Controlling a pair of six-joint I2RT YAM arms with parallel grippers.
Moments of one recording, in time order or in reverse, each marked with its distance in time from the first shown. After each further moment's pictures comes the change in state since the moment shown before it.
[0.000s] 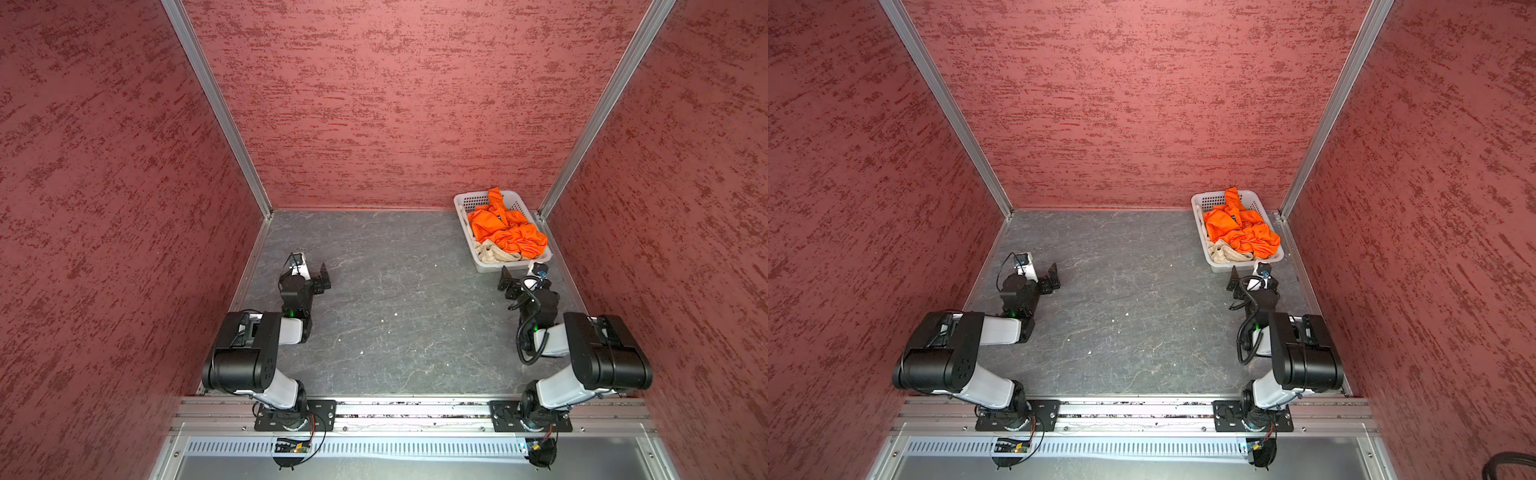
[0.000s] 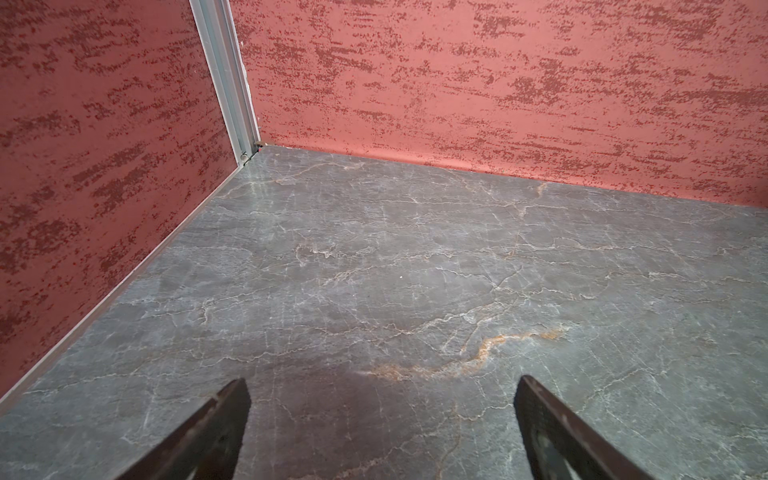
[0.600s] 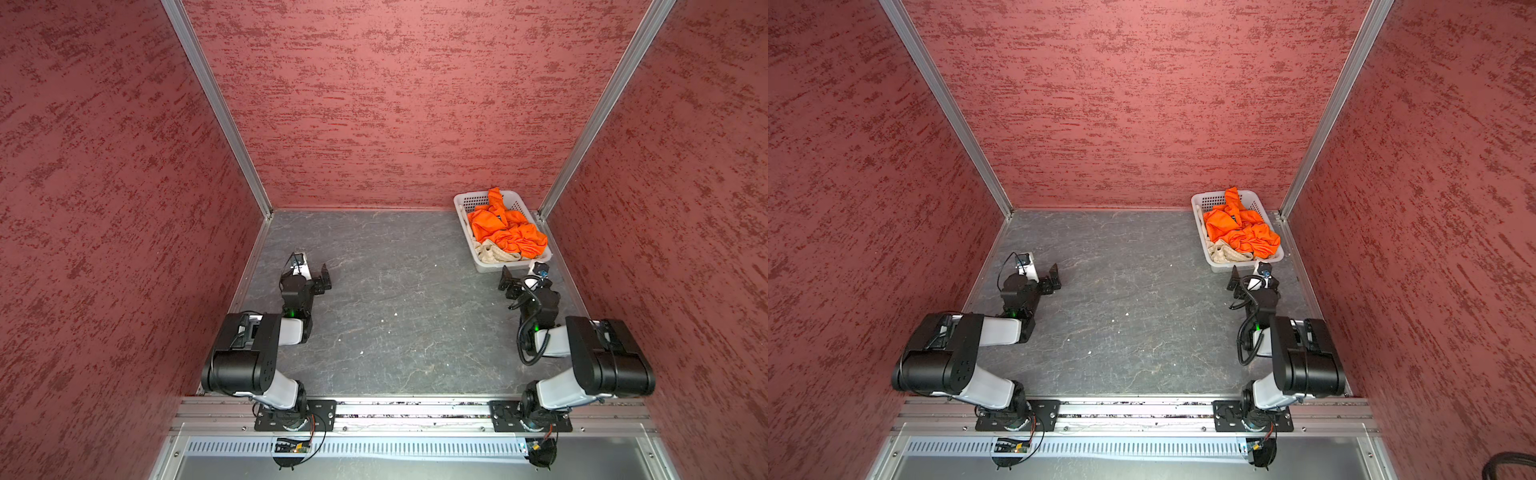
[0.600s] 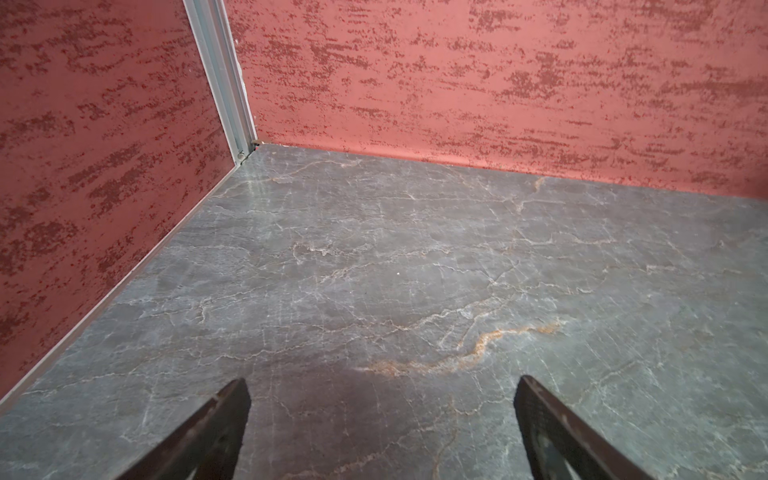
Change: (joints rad) left arm -0.025 -0.038 0.002 -0.050 -0.016 0.023; right arm 0.000 -0.099 -0.001 -0.079 0.003 0.003
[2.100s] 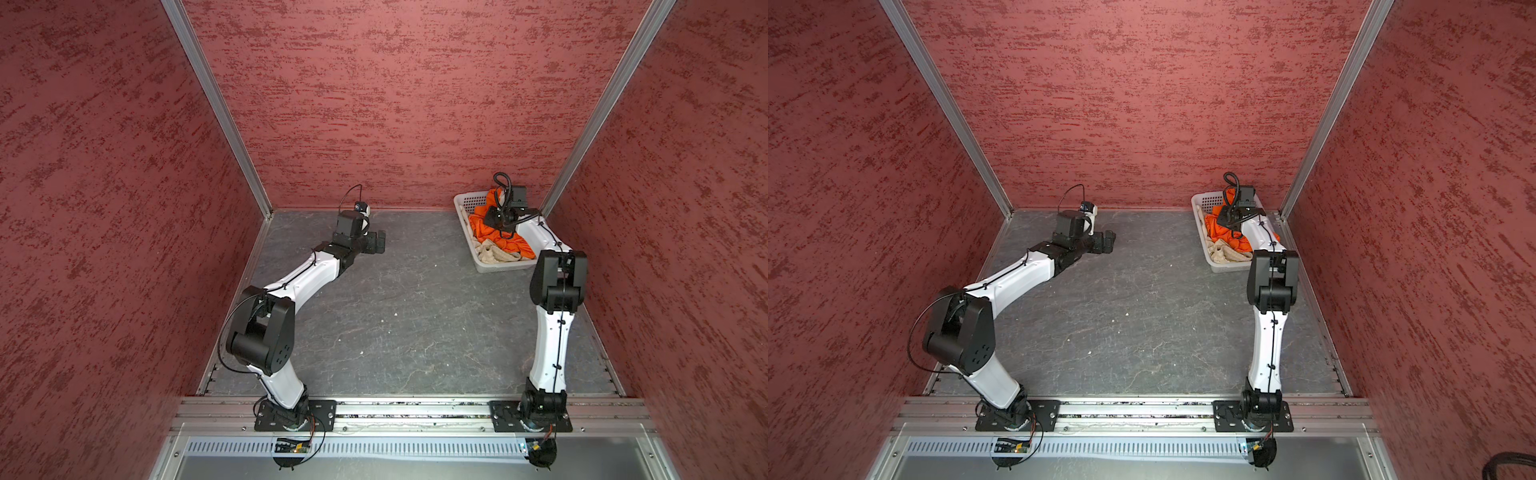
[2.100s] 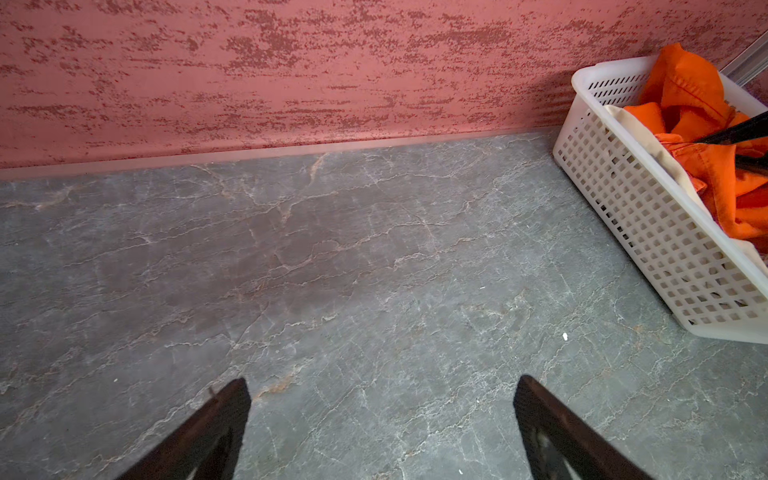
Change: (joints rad) left arm -0.337 0.199 0.893 -1.011 0.105 -0.097; right arm 0.043 0.840 1.757 -1.633 -0.155 0.256
